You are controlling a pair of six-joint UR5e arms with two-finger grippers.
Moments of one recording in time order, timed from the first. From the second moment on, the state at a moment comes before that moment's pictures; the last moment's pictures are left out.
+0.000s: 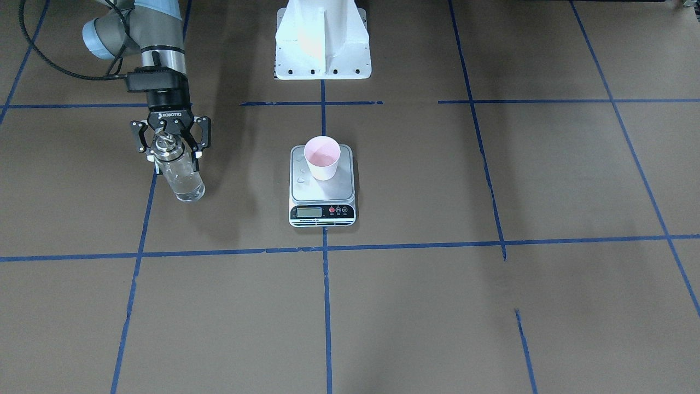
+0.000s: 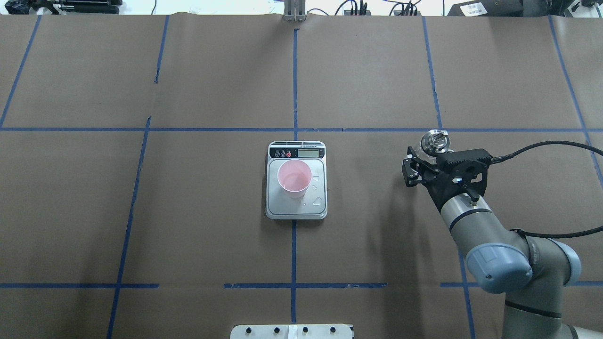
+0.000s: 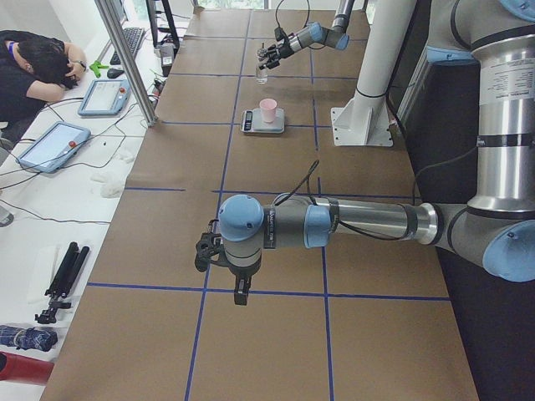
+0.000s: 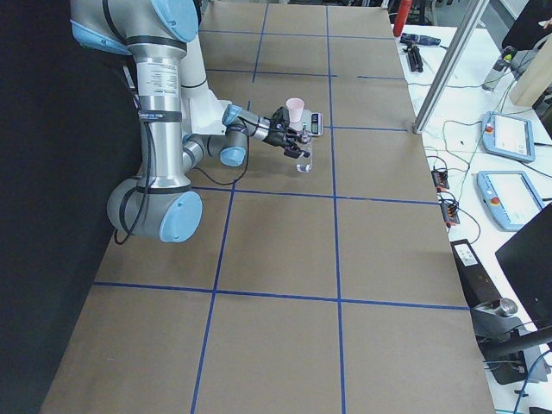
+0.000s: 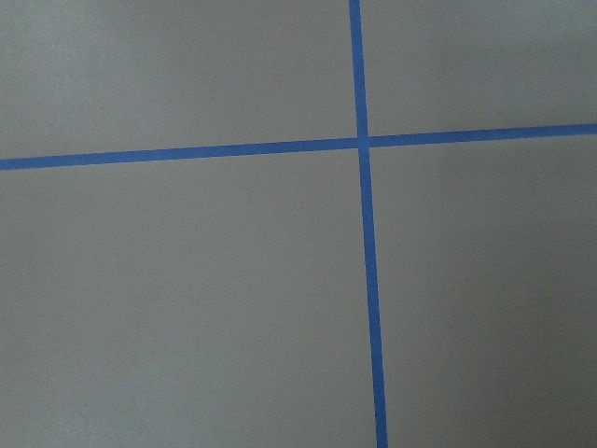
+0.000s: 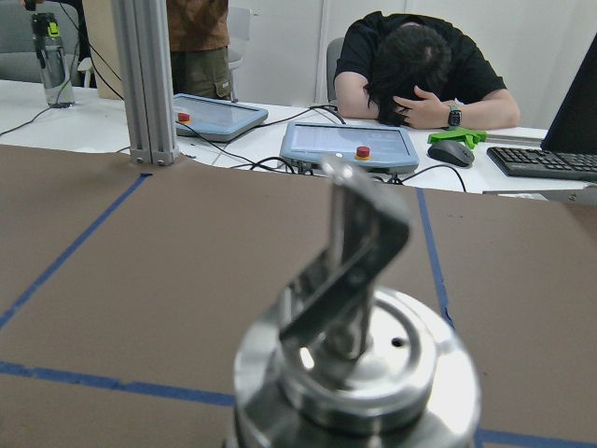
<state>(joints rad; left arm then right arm) -1.67 -1.48 -1.74 -1.47 -2.36 0.15 0.30 -1.55 1.93 -0.88 0.79 1.14</state>
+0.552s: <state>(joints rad) -1.67 -1.48 -1.74 -1.48 -2.36 0.15 0.32 -1.62 1.94 -0.89 0.88 1.25</state>
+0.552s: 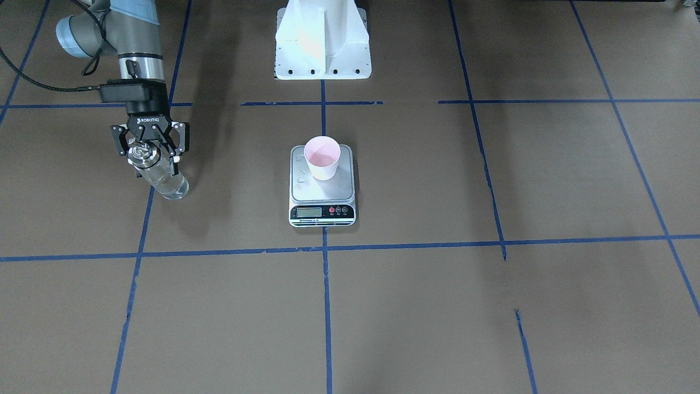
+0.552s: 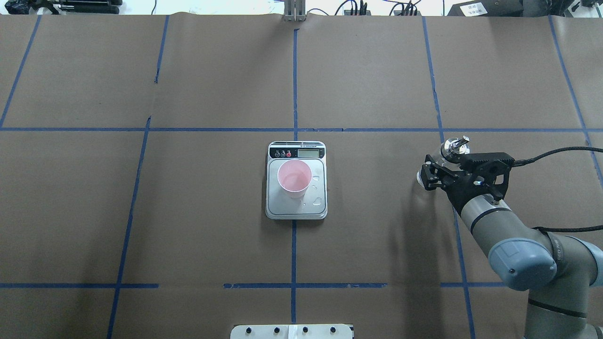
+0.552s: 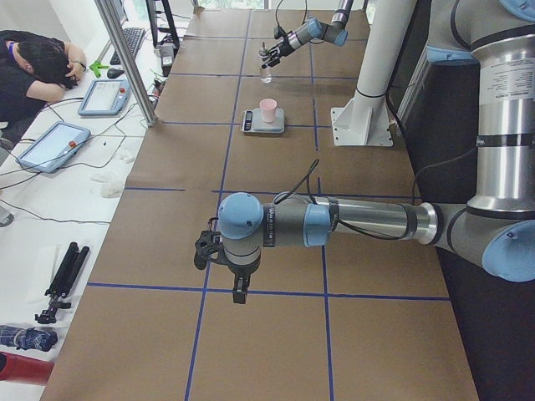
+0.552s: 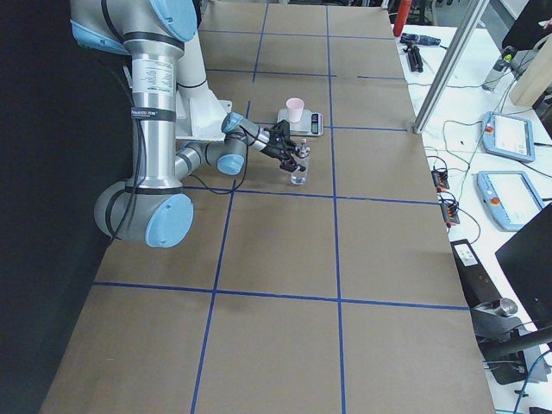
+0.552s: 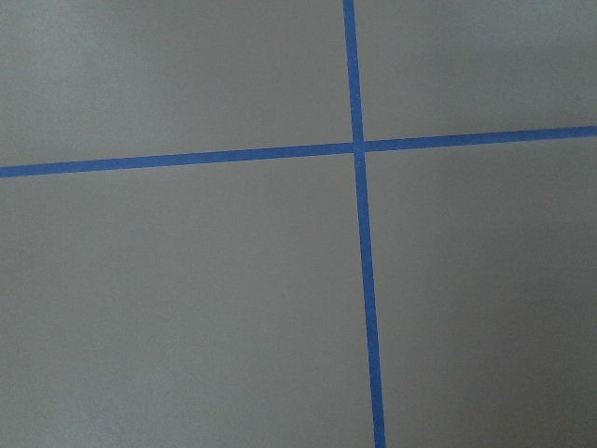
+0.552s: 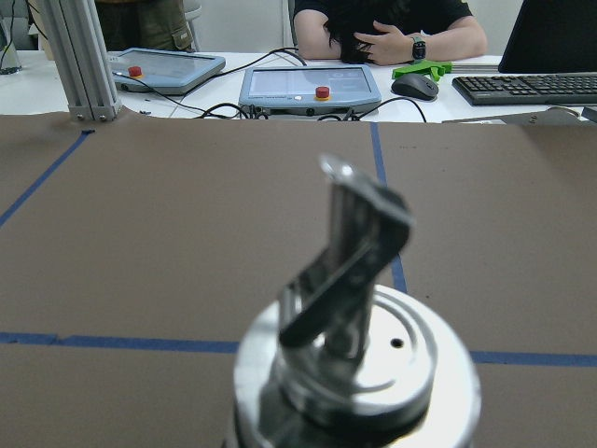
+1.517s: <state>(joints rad) -1.67 -1.48 -1.74 -1.49 -2.36 0.15 0.32 -1.64 1.94 -0.90 0.90 1.26</state>
